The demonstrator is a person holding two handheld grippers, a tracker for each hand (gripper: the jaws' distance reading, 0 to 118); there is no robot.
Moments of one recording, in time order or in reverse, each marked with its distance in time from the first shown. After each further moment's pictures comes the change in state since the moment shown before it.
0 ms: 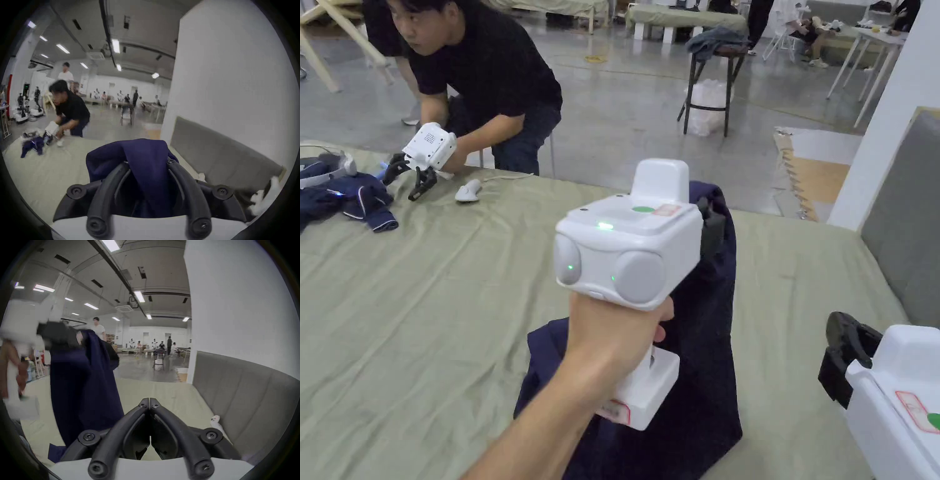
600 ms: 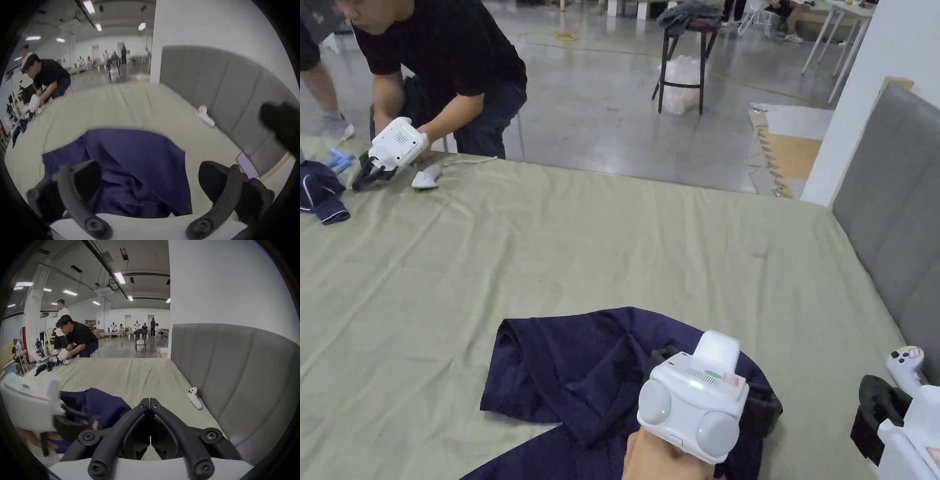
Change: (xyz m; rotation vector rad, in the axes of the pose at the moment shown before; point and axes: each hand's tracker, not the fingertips) left arm 0.075 -0.154 -0.055 -0.326 0.003 -0.119; right arm 0.066 -0.070 -0.004 -0.178 -0.133 -0.061
